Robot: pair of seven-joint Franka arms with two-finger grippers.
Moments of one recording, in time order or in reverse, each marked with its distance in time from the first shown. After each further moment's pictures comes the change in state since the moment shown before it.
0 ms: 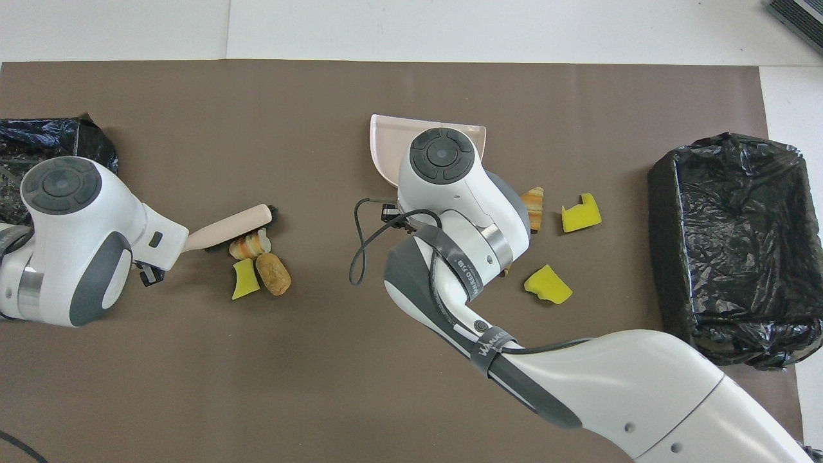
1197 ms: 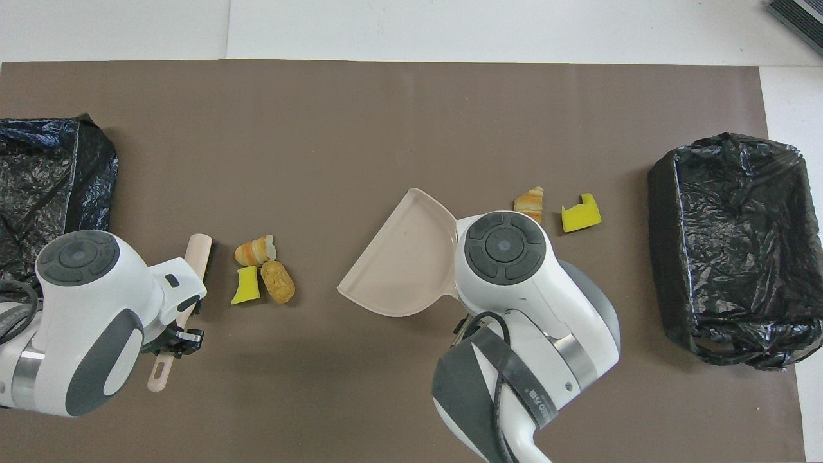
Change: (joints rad) left arm -0.078 -0.243 -0.006 -0.223 -0.150 -0.251 -1.021; right arm -0.080 -0.492 0.017 -0.480 0.120 -0.153 -1.133
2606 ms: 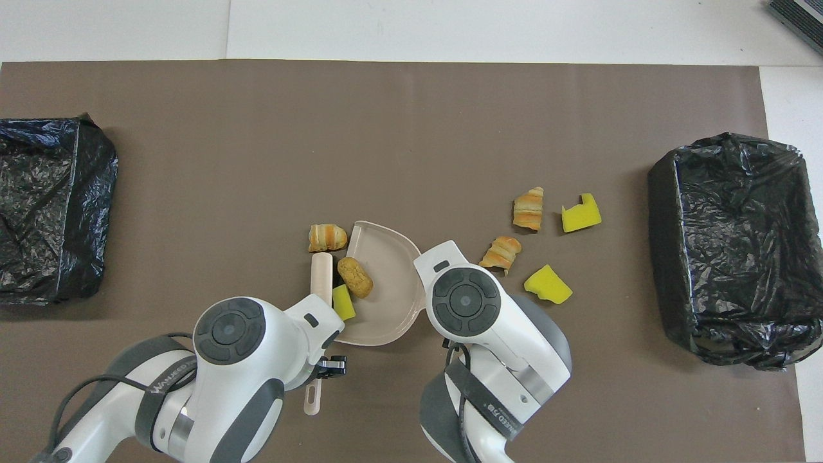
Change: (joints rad) left arm -0.419 0.010 -0.005 -0.063 -0.347 0.267 -0.302; right arm 0.056 0.042 0.008 -0.158 -0.092 0.298 -0.171
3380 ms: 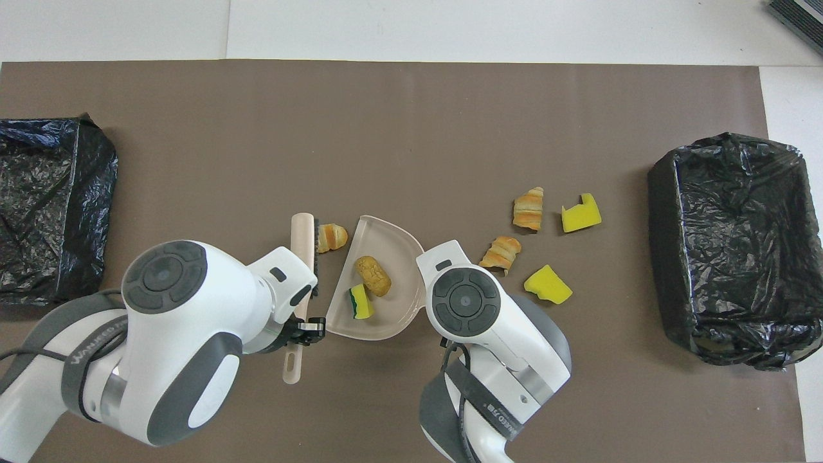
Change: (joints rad) left arm 0.132 0.028 0.032 0.208 0.039 -0.147 0.089; right arm 0.000 0.000 0.000 0.000 0.000 -0.001 0.065
